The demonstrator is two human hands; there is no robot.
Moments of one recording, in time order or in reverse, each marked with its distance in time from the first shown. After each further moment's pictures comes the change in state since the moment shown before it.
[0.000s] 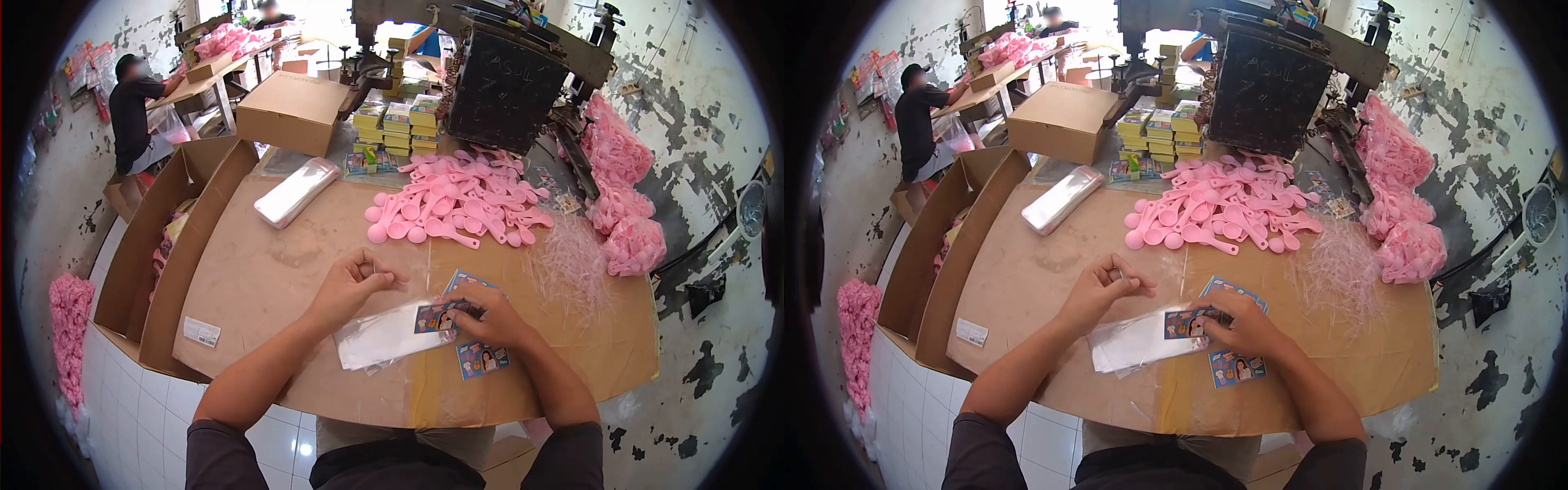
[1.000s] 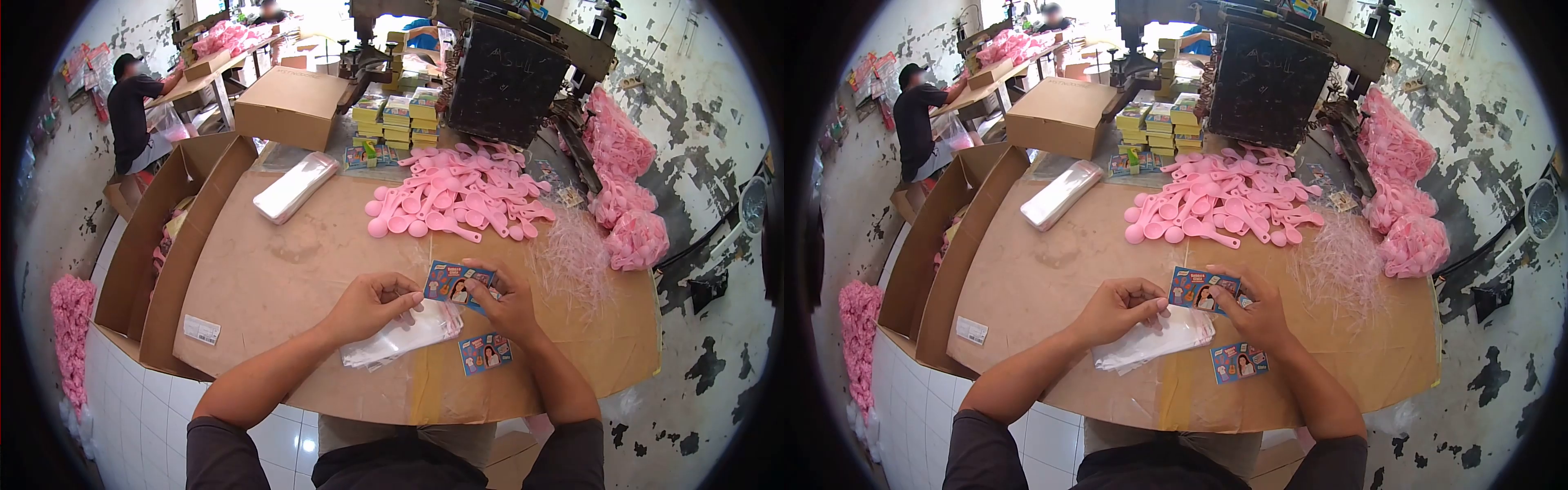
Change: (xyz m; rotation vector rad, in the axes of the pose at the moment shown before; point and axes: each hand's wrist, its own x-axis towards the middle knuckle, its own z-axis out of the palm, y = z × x) left_hand -0.014 -0.006 0.027 0.177 -0.109 -0.179; right_hand 0.002 -0.016 0.002 0.260 0.395 0.106
